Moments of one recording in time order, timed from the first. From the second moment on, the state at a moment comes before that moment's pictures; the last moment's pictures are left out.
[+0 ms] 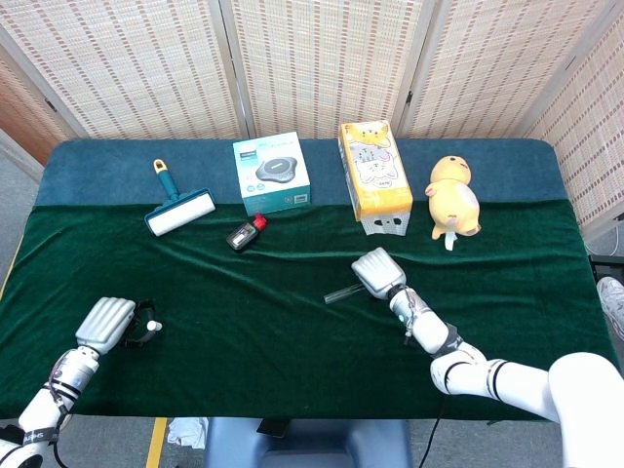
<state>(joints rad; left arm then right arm) -0.44 -1.28 0.00 -1.39 1.46 1.06 -0.13 0.90 -1.61 0.13 -1.22 -1.04 0.71 -0.51</state>
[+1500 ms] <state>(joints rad) -0.60 -1.21 -0.15 -1.75 1.58 1.14 -0.26 0.74 -1.63 0.23 -1.60 -1.13 0.88 0.09</state>
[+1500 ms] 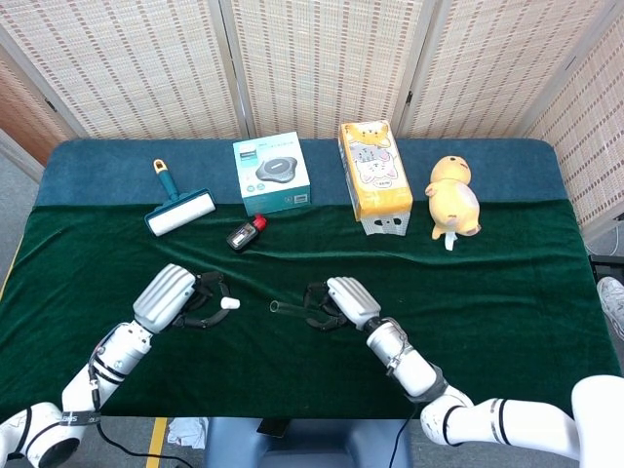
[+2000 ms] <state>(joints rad) -0.66 -1.24 -0.16 -1.78 1.60 1.12 -0.13 0.77 -1.67 0.26 -1.60 -1.12 0.89 0.09</state>
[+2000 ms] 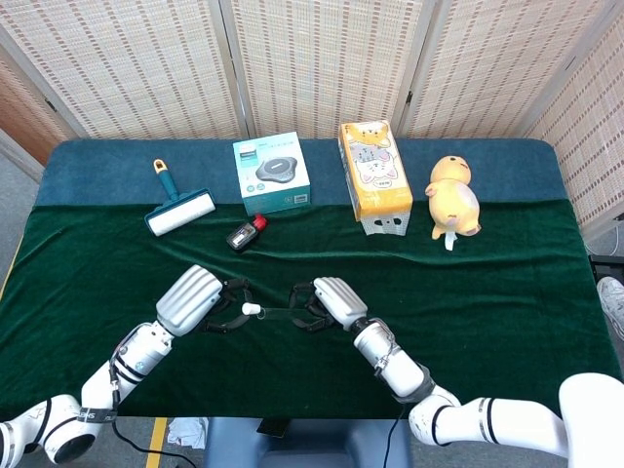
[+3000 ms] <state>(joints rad) -0.67 -1.25 -0.14 -1.80 1.58 1.14 -0.10 0.76 -1.68 0.26 -1.59 -1.15 0.90 0.12</state>
